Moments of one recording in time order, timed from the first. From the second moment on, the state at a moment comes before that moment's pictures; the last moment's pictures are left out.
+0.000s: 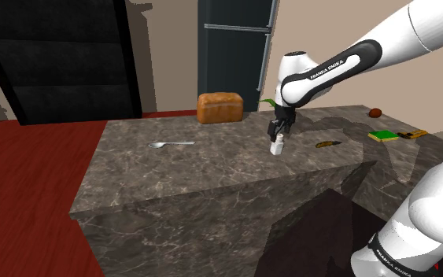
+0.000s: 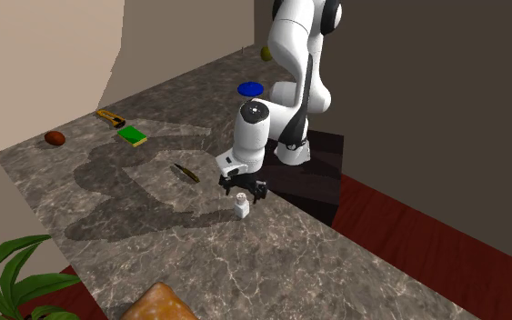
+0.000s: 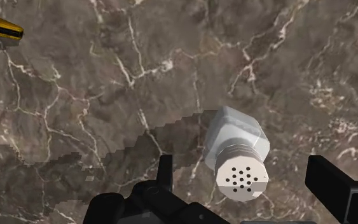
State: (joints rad) arm -0.06 -0.10 -0.09 -2.38 -0.19 2.30 -0.03
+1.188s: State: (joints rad) arm -0.06 -0.14 -0.09 -2.36 -0.18 2.25 -0.04
